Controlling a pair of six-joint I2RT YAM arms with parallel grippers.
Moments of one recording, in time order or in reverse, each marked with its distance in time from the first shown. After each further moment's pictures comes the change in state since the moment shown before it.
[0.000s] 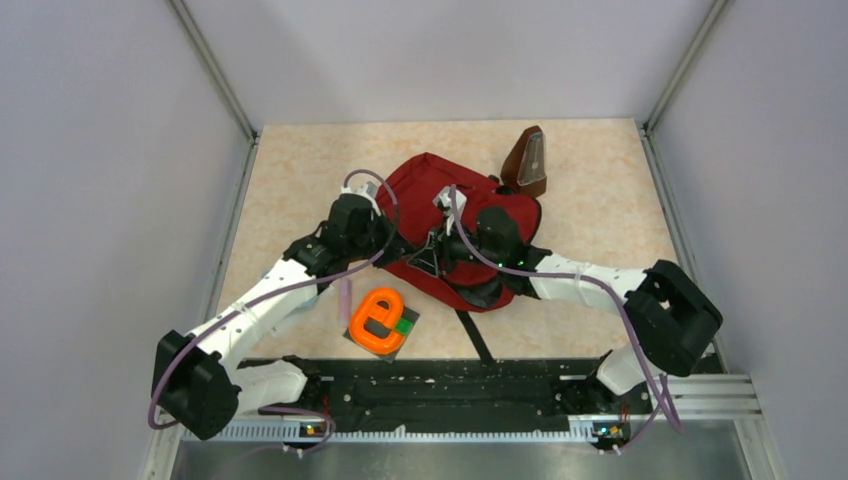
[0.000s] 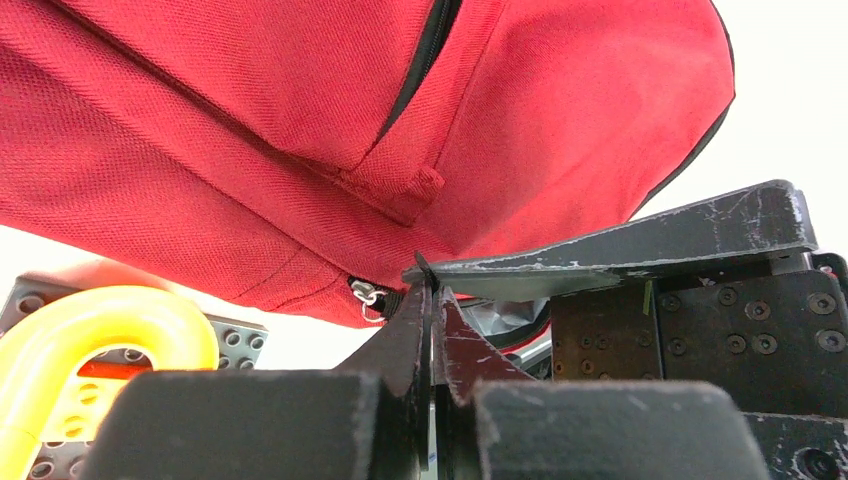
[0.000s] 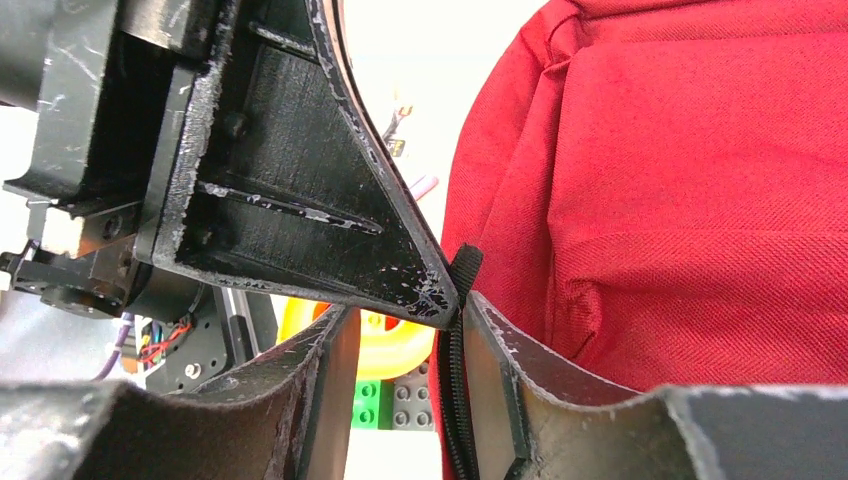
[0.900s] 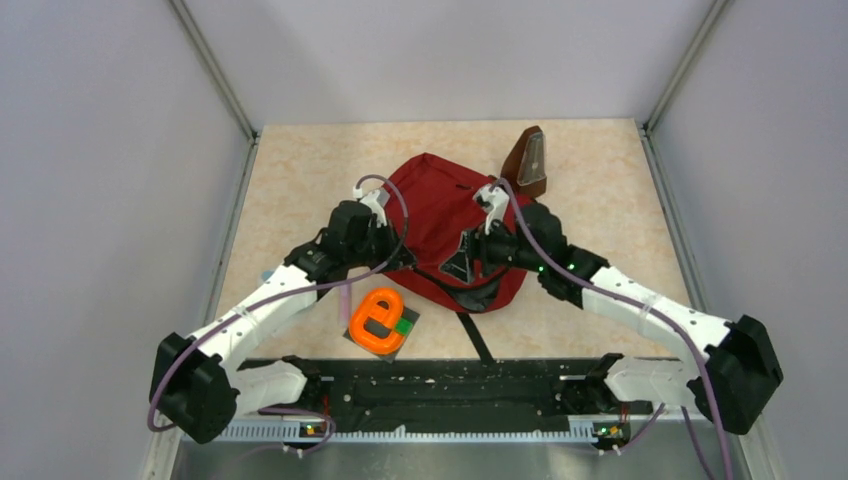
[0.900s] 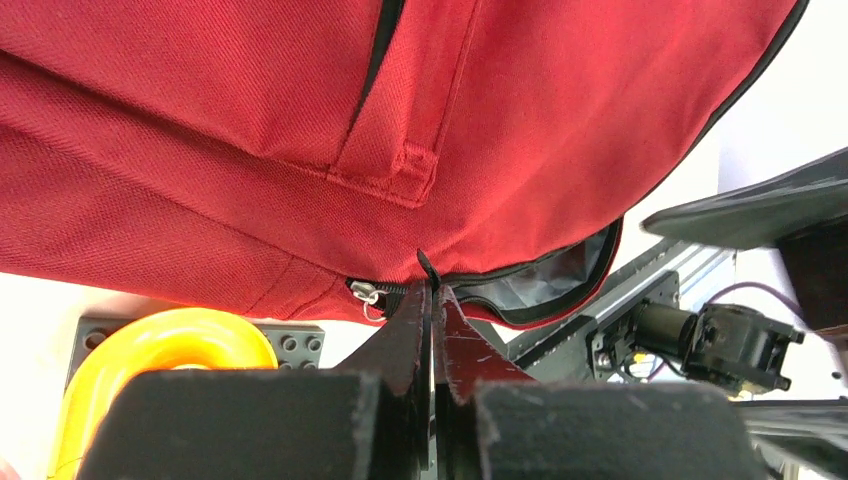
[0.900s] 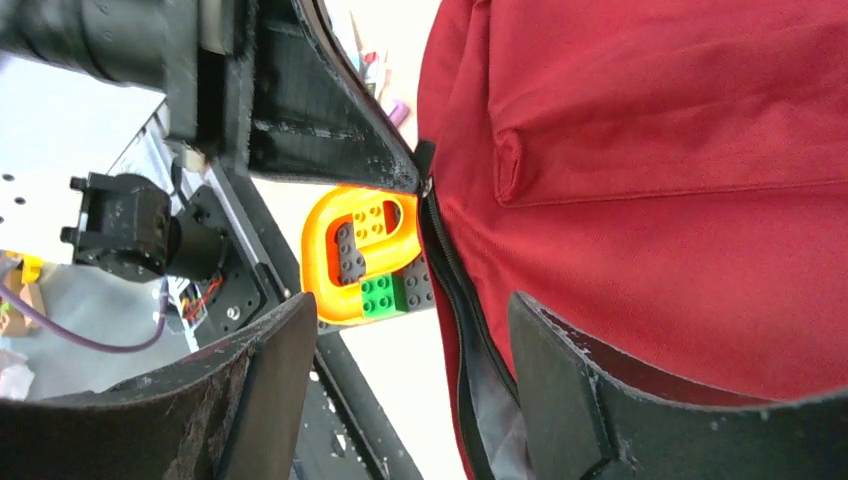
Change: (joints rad) left arm 0.000 -0.020 -0.071 0.049 0.068 0.233; right arm -0.089 -0.360 0.033 -0.539 0.063 0.045
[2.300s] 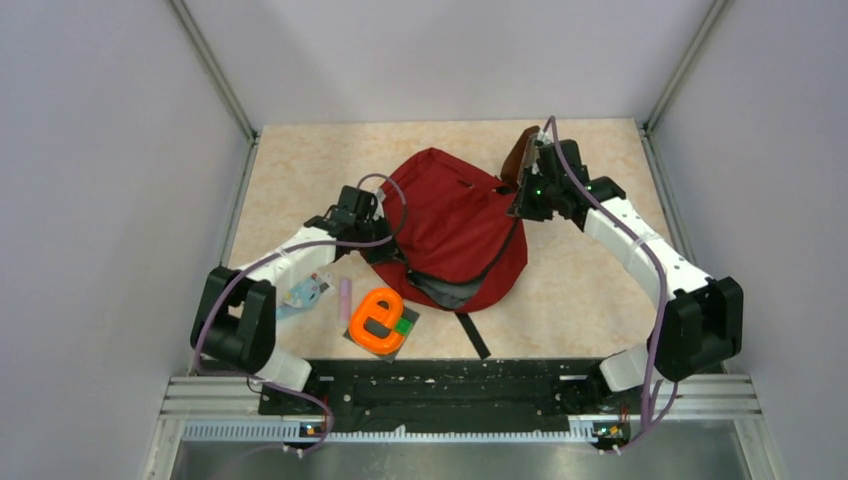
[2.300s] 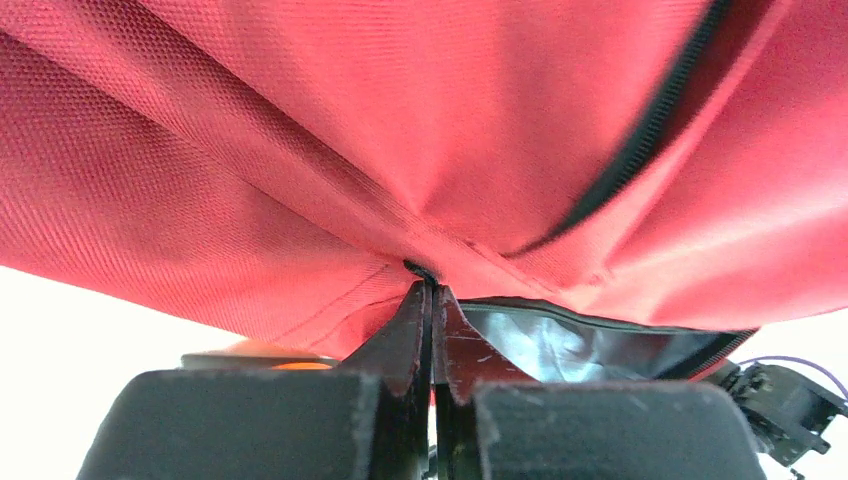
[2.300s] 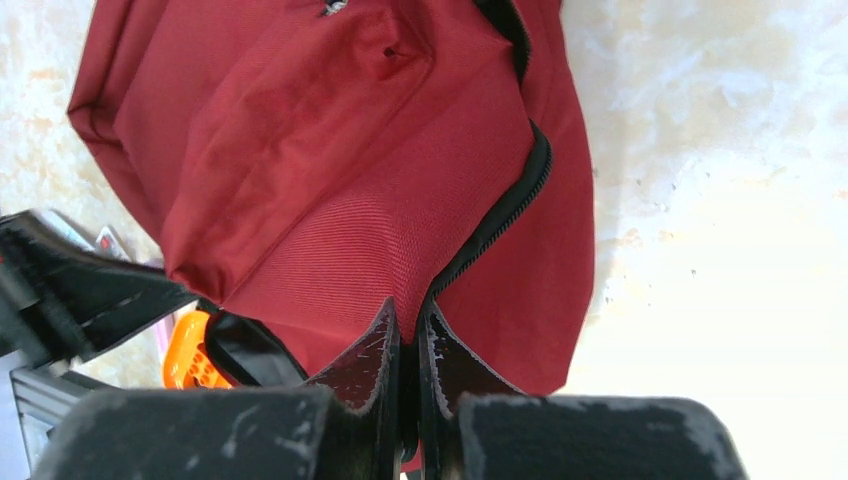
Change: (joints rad) left arm 0.177 0.393 0.116 -0.050 0.098 0.066; right arm -0.360 0.314 0.409 -0.519 0.221 0.140
